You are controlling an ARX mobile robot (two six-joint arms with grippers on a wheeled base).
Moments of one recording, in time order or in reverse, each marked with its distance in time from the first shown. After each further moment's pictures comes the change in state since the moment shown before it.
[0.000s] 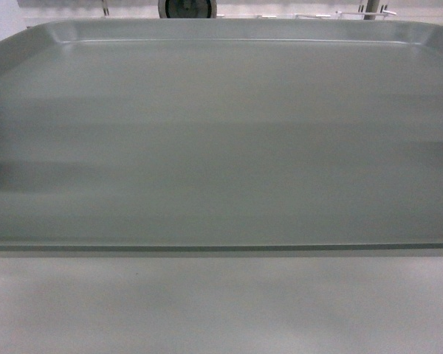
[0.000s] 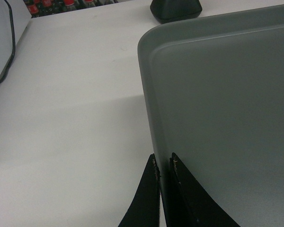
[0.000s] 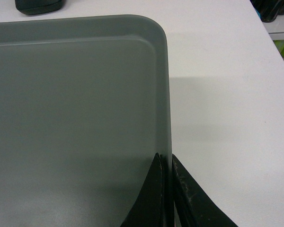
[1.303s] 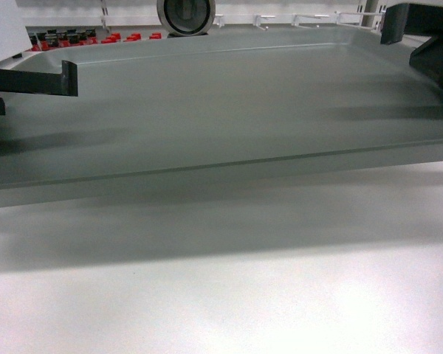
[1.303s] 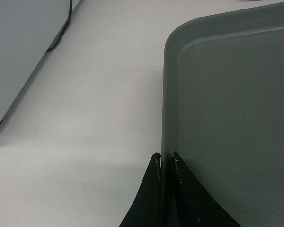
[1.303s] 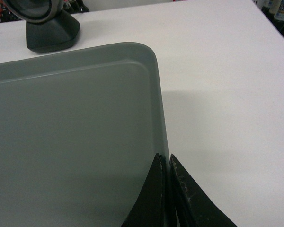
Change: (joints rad) left arm -0.007 0.306 0.163 -0.013 -0.346 -0.156; right arm -0.014 0.335 0.063 0.409 -0.031 -0.019
